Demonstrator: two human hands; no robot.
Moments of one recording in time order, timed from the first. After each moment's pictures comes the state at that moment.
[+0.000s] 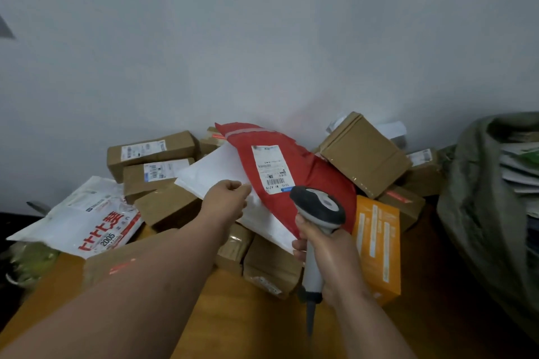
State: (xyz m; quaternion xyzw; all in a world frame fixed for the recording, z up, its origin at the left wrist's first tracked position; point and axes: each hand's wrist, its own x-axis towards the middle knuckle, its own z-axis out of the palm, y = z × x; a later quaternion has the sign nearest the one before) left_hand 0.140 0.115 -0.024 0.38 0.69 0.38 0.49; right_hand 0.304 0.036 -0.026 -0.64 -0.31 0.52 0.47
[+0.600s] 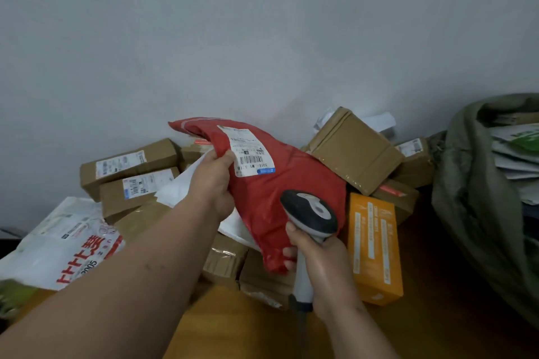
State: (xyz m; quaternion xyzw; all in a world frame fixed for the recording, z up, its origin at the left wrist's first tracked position) left_hand 0.154 0.178 0.008 0.22 0.53 0.53 0.62; right_hand 0.293 0.052 -0.030 -0.64 -0.25 0.53 0.50
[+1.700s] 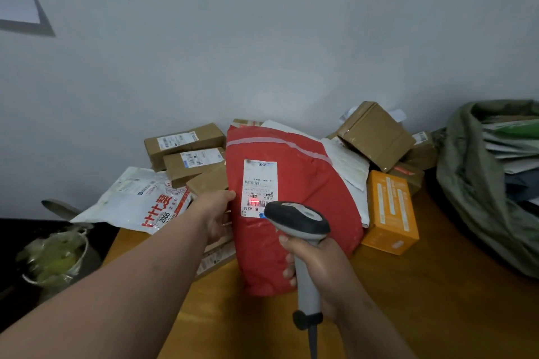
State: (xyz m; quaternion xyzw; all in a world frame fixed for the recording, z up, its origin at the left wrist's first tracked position) left_hand -0.012 0.043 -0.032 0.23 0.61 0.34 0.67; right_hand 0.155 -0.077 -0.006 -0.63 -0.32 0.58 0.41
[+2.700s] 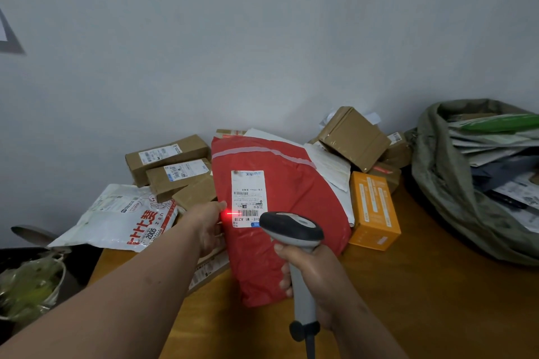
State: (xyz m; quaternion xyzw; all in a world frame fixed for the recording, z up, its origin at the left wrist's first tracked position) left_hand -0.010 0.045 -0.036 0.24 0.61 0.33 0.68; right_hand 0.152 -0.090 -0.001 -0.63 -0.30 0.57 0.43
